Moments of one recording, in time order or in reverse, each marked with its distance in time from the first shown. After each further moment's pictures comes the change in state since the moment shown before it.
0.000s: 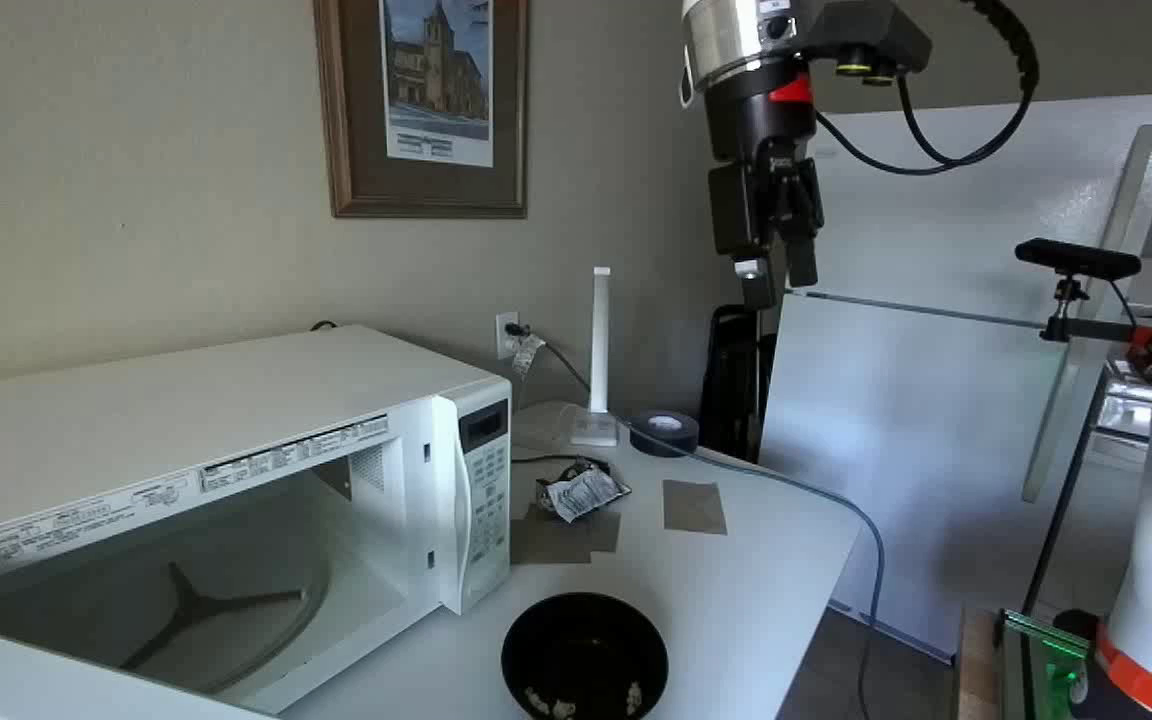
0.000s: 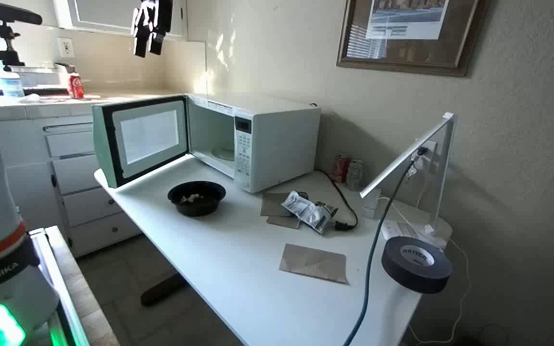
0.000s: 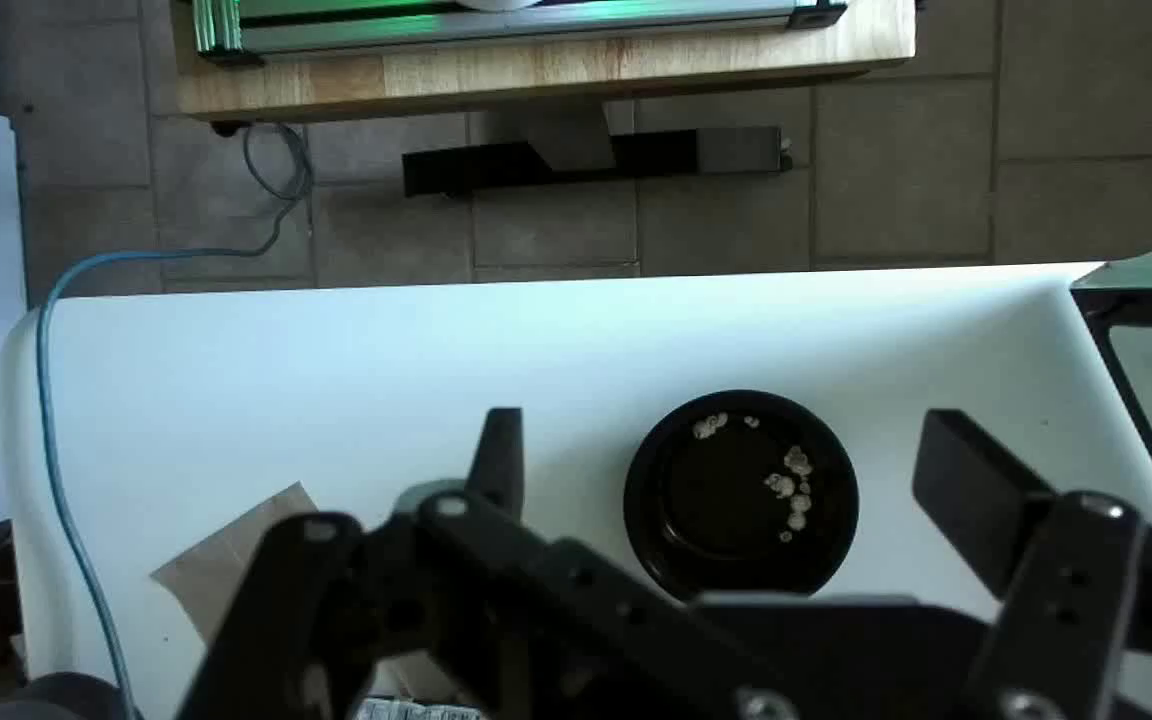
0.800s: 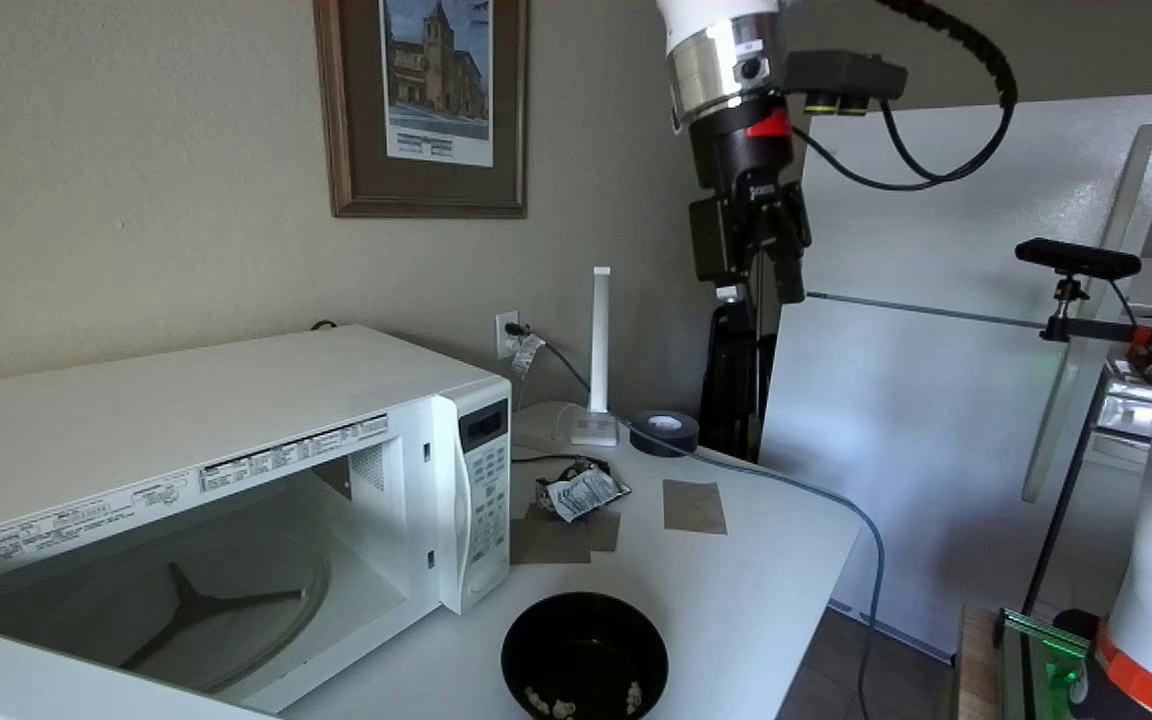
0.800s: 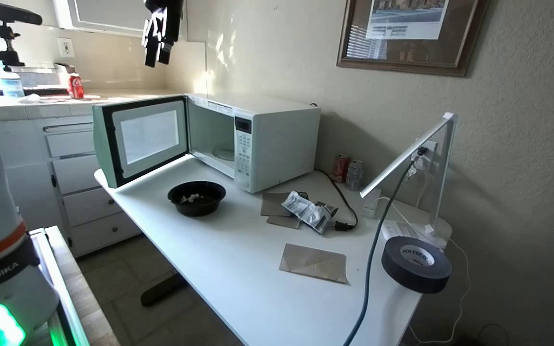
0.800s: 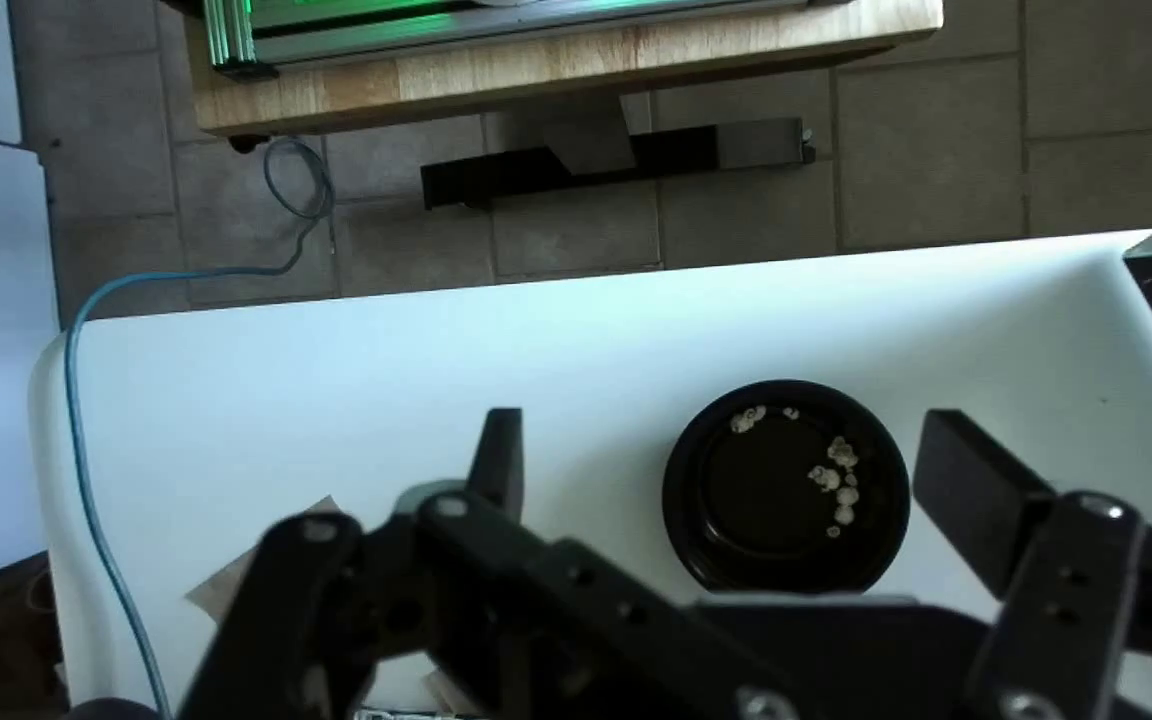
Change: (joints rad) arm -0.018 0.042 -0.004 -0.018 -0.027 0.038 0.039
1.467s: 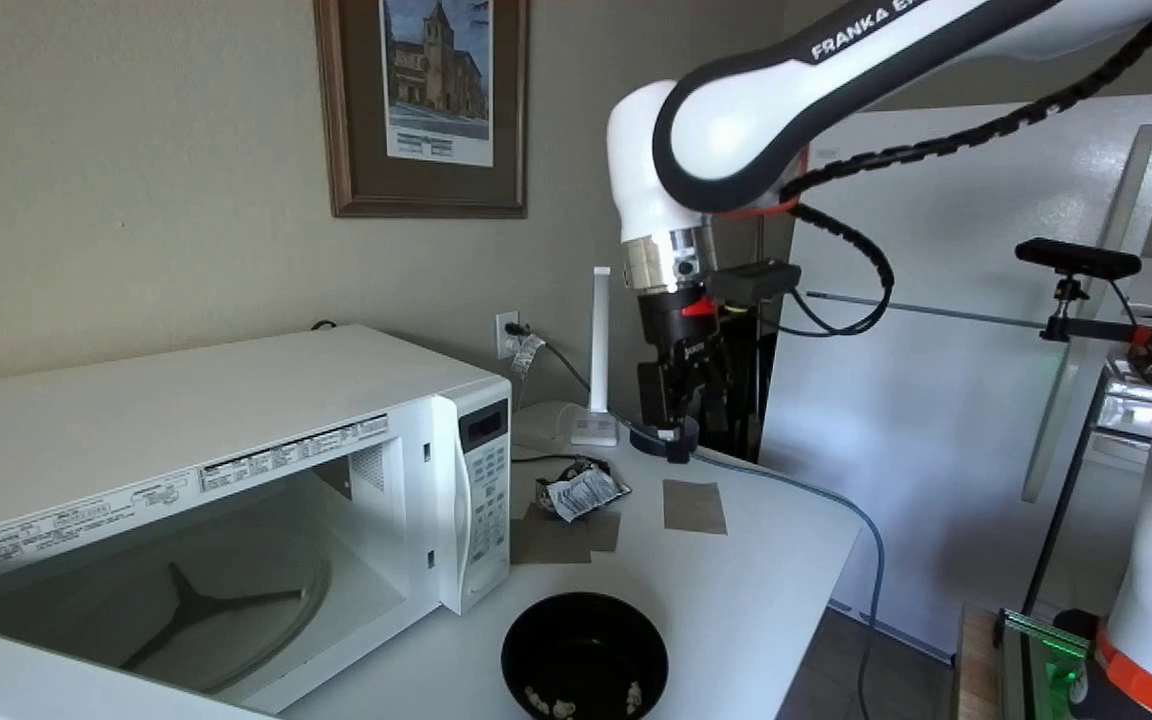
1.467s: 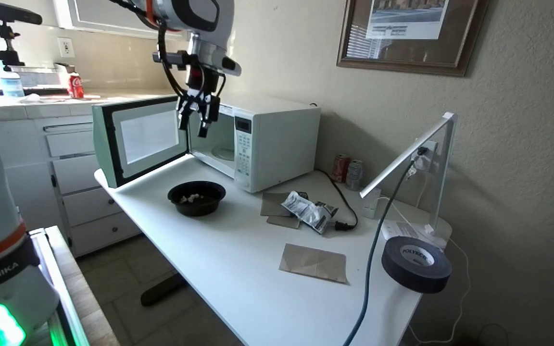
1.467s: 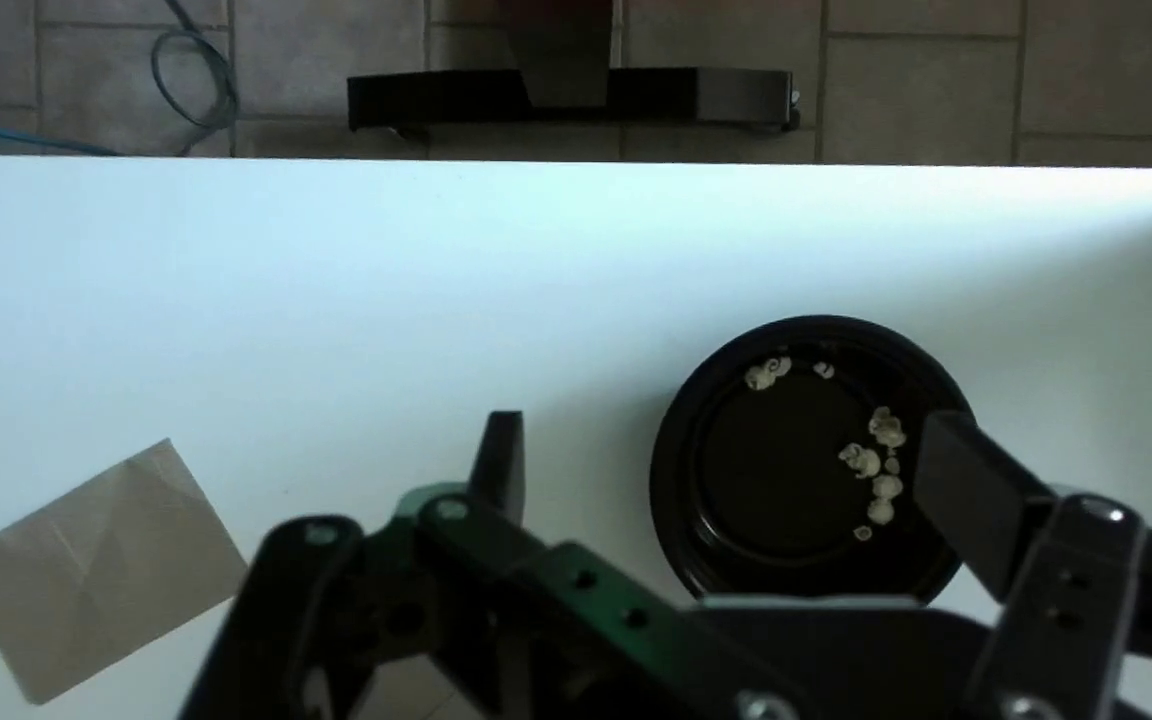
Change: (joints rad) arm -0.010 0.221 -0.086 -0.204 -0.007 0.435 -0.213
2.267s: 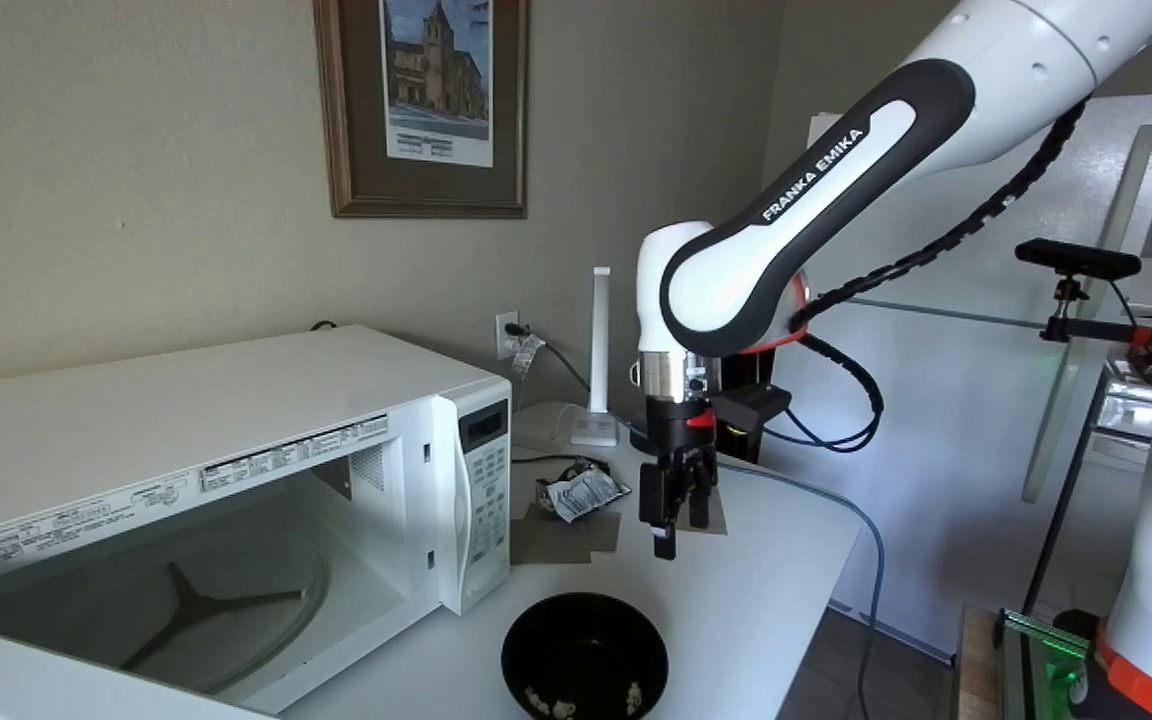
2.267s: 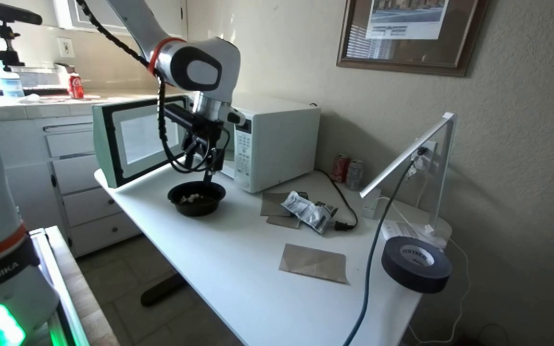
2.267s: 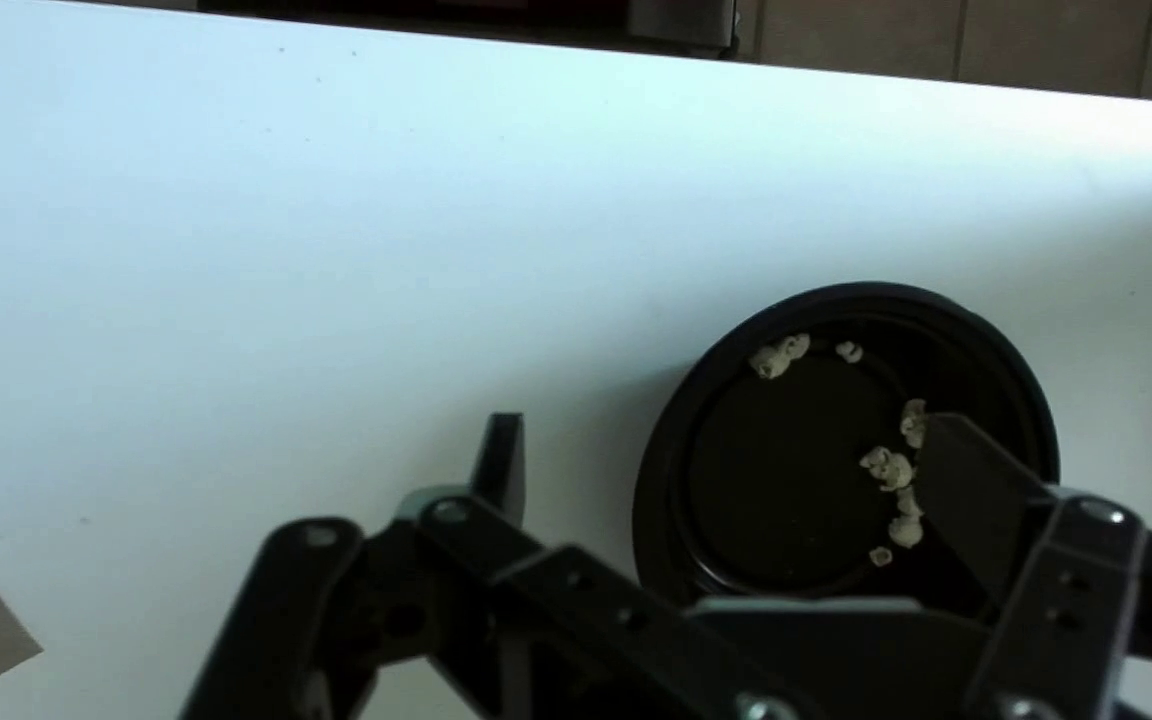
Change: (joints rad) arm 0.005 0.148 -0.061 -0.193 0.137 0.422 -0.215
